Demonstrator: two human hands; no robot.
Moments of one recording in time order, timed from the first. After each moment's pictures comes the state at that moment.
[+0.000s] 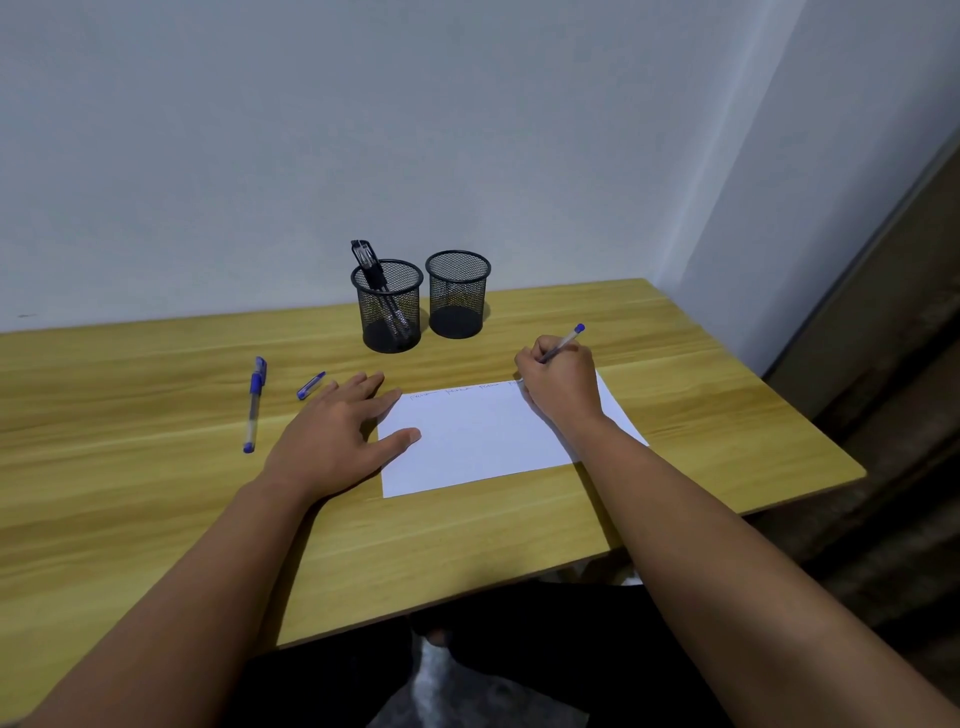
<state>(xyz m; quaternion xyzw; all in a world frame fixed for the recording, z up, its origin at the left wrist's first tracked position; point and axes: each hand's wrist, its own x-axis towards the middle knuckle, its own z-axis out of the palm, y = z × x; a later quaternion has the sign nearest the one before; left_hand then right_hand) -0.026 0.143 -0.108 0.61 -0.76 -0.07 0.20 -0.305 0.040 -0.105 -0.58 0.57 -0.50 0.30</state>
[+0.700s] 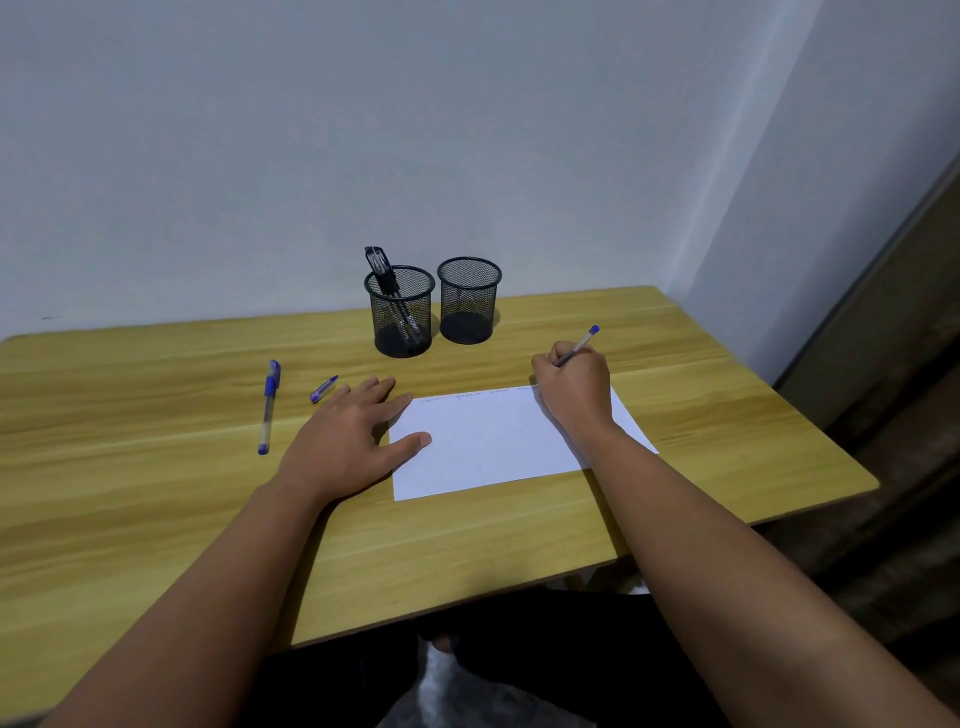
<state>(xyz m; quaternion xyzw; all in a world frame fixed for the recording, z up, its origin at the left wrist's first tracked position) -0.027 0.143 -0.108 0.62 -0.76 -0.08 0.20 -0.308 0.046 -0.098 -0.58 0.60 -0.48 0.27</state>
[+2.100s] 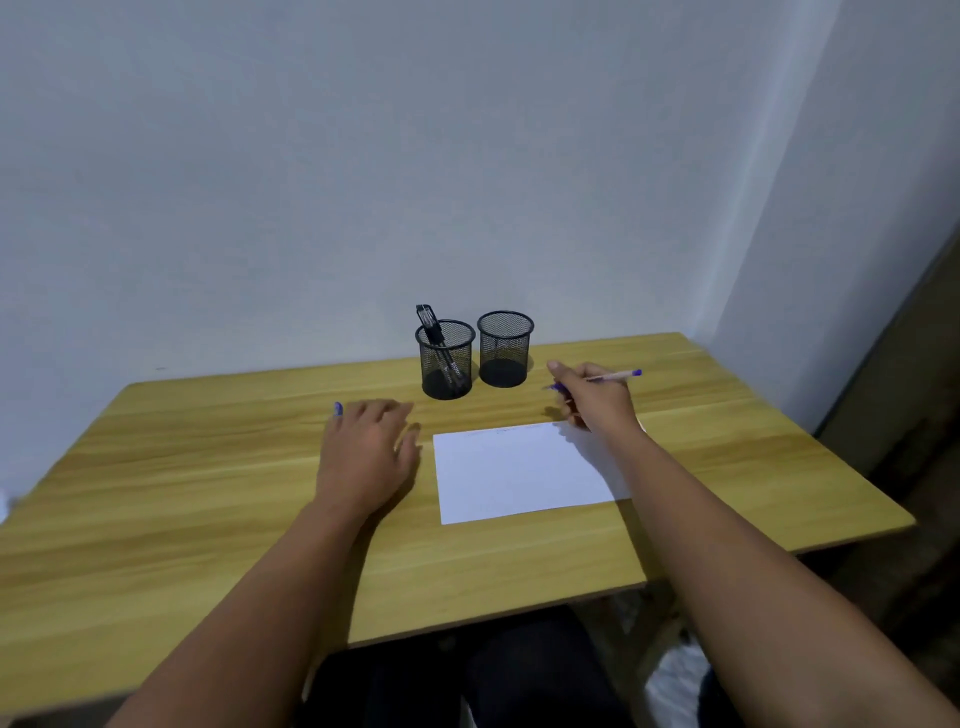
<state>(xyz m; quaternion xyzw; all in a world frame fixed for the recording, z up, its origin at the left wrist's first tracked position) -0.011 0.163 -0.082 0.69 -0.67 0.13 0.24 -0.291 0.080 -0.032 -0.46 0.53 -0.52 0.49</state>
